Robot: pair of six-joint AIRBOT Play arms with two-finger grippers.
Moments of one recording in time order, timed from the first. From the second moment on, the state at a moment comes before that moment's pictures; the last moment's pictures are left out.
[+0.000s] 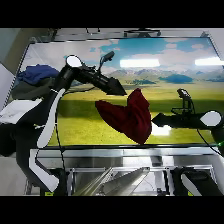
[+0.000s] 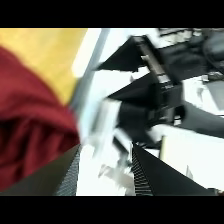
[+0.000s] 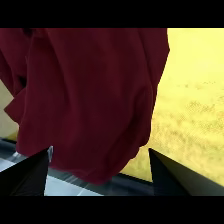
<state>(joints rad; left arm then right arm) -0.33 -1.84 1.84 0.49 -1.58 -1.23 0.01 -0.83 0.64 -0.98 1.08 1.38</state>
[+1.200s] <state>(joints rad) -0.28 -1.97 1.57 0.88 -1.31 -1.25 0.19 -1.46 1.00 -0.79 0.98 1.08</state>
